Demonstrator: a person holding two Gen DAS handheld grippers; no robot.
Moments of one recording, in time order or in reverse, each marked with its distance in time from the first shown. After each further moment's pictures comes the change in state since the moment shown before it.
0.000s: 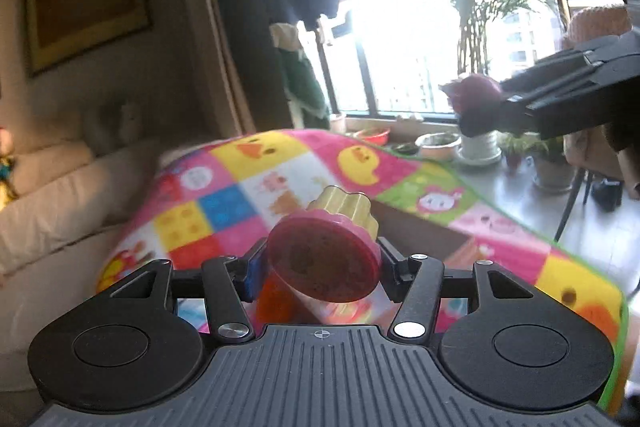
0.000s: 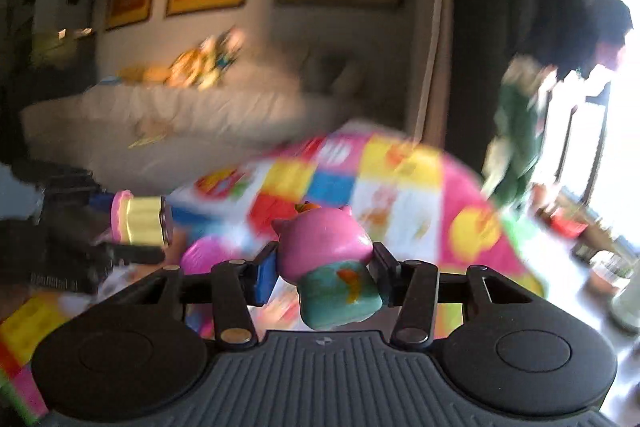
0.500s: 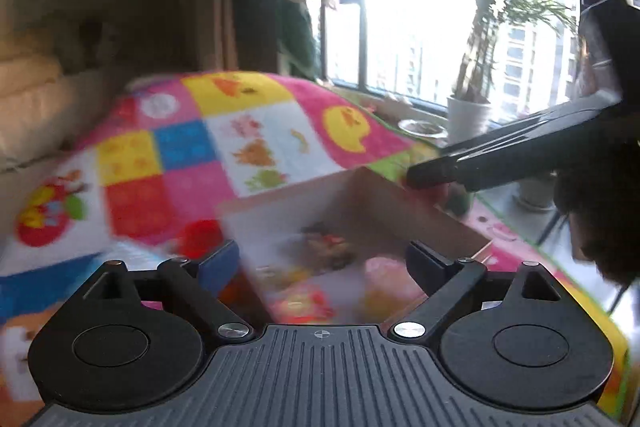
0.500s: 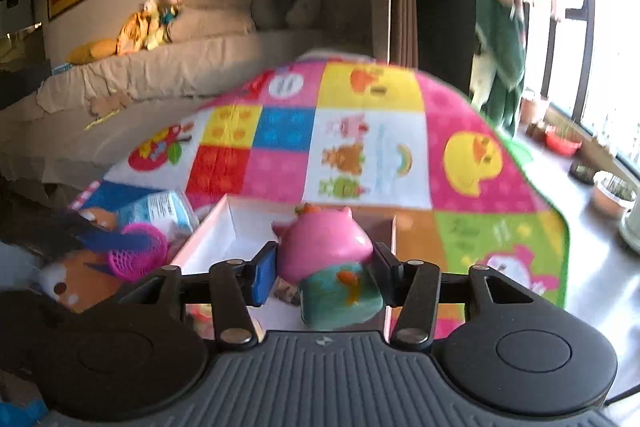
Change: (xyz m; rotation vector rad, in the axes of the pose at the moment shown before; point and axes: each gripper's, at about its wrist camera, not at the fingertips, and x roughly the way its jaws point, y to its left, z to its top) left arm 0.070 0.028 -0.040 -0.182 0.087 -0.064; right arm 0.137 -0.043 -0.029 0.164 0.247 -0.007
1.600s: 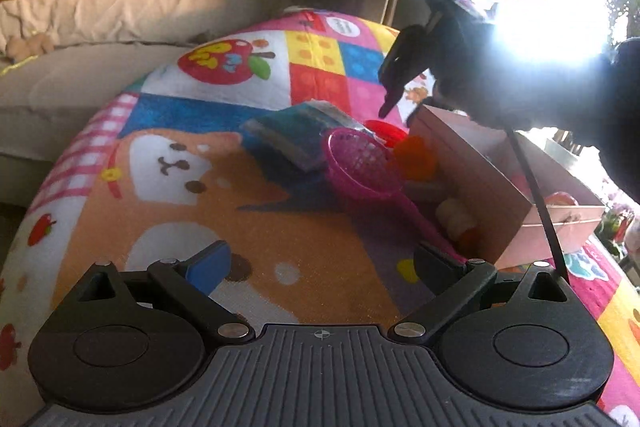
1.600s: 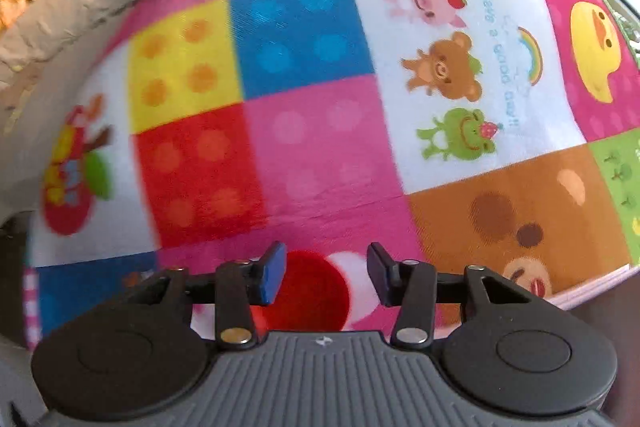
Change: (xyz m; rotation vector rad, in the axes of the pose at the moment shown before) left arm -0.051 0.106 -0.110 -0.385 0.065 0.199; right arm 0.282 0.085 0.103 0.302 0.512 -0.118
